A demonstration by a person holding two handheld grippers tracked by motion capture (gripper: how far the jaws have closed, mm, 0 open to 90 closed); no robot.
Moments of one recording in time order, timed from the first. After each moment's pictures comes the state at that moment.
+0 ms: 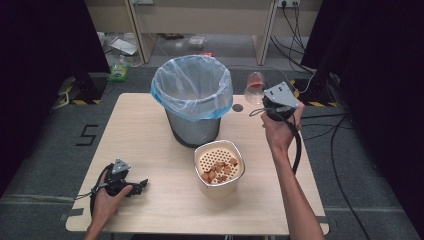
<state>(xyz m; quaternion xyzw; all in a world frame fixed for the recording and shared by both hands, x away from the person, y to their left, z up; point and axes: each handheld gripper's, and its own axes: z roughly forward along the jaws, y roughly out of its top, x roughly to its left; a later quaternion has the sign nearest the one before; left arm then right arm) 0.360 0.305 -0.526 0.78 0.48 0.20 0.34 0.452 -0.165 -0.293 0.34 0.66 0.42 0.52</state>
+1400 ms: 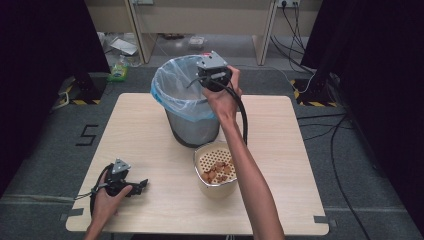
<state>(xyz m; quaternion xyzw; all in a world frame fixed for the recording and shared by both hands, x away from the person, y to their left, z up) 0.360 0.305 -0.526 0.78 0.48 0.20 0.34 0.513 -0.020 -0.260 0.28 0.75 0.42 0.43</state>
